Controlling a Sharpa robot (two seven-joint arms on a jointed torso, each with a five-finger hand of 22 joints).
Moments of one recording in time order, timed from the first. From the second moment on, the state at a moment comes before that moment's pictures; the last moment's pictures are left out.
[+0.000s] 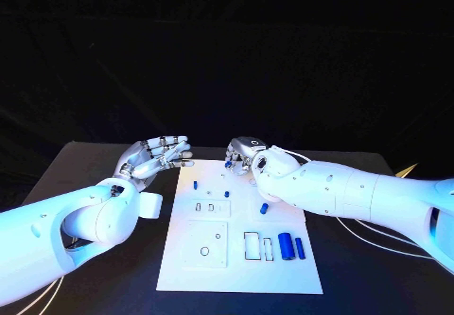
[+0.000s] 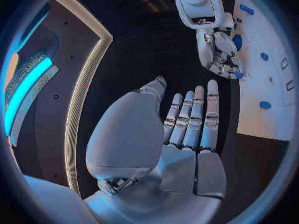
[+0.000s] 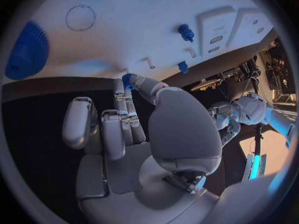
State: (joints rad) left arm 1.22 -0.89 -0.02 1.67 -0.01 -0.42 0.46; left_hand 1.51 -0.15 0.29 0.27 0.06 0.77 0.20 0.25 0.20 0.94 0.20 0.09 0.07 0.91 0.15 0.26 0.24 0.17 0.89 0.25 0.39 0.17; right arm 1.30 -0.44 -0.16 1.09 -1.48 -0.44 -0.26; right_hand 1.26 -0.17 0.62 0.00 0.13 1.05 0.13 0.24 0.34 1.25 0.07 0.08 0.13 1.47 0.00 1.49 1.31 0.10 1.38 0.10 1.30 1.18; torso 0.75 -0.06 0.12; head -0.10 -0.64
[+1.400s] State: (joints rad) left arm 1.23 -0.88 -0.02 1.66 -0.01 -0.42 0.46; left_hand 1.51 -0.15 0.29 0.27 0.06 0.77 0.20 0.25 0.20 0.94 0.20 0.08 0.07 0.91 0.15 0.26 0.24 0.17 0.89 0.25 0.40 0.17; right arm 1.30 -0.42 -0.16 1.07 -1.46 -0.44 -0.26; right_hand 1.22 -0.23 0.62 0.01 0.13 0.89 0.17 0.15 0.33 1.12 0.10 0.06 0.12 1.46 0.02 1.49 1.31 0.10 1.34 0.13 1.23 1.10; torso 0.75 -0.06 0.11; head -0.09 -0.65
